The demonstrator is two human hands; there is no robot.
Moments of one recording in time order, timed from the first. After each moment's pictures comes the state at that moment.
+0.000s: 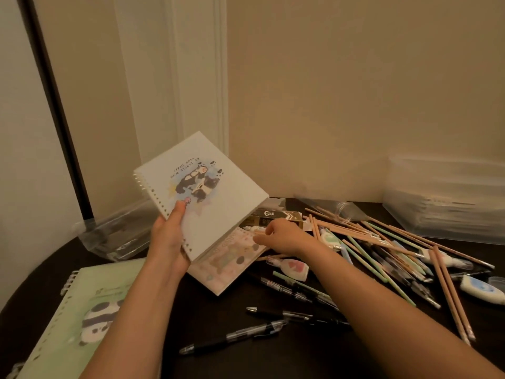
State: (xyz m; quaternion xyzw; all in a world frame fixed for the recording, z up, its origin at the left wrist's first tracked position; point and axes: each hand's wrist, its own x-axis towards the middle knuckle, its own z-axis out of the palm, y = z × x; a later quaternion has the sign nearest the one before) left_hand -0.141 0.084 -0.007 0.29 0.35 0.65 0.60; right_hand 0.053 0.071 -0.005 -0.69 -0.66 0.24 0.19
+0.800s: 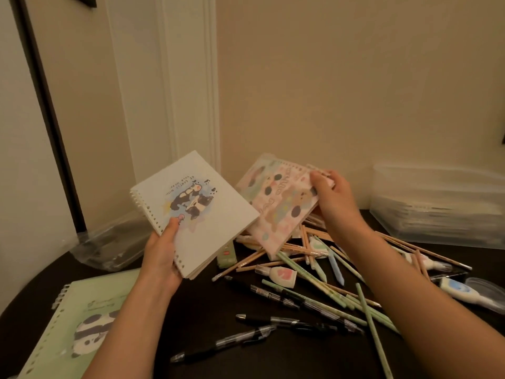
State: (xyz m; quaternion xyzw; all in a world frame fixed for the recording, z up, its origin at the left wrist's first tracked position) left_hand -0.138 0.066 -0.007 0.29 0.36 0.63 0.62; right_hand 0.105 0.026 0.055 -0.50 -0.48 0.25 0.68
